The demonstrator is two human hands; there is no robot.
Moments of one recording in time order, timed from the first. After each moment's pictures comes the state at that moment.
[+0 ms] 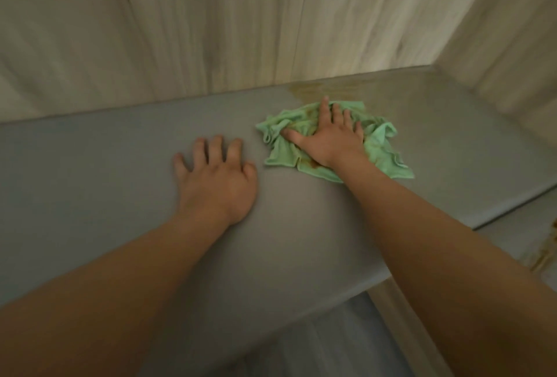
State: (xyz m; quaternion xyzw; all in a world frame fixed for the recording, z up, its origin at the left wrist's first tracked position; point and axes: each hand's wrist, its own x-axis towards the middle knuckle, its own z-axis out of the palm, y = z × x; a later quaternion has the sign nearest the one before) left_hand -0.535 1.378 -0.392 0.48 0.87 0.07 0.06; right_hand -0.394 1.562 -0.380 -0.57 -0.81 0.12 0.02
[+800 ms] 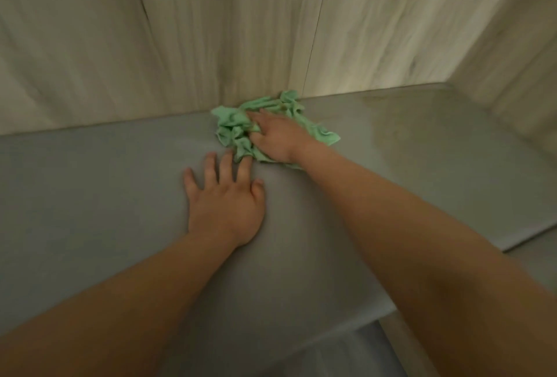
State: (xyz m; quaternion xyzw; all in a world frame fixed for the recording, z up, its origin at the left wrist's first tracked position) left_hand -0.531 1.375 -0.392 0.49 0.87 0.07 0.06; right_hand -0.492 1.565 -0.373 -0.29 -0.95 0.12 0.02
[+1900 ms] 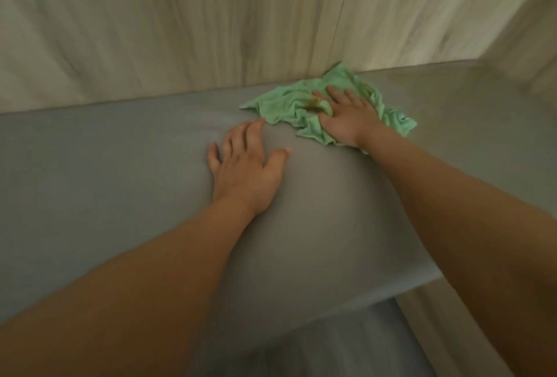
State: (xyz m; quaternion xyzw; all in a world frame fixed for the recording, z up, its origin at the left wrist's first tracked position) left_hand -0.543 1.372 -0.404 0.44 0.85 0.28 0.08; right_hand -0.423 1.593 -0.383 -0.44 -0.89 0.08 -0.06
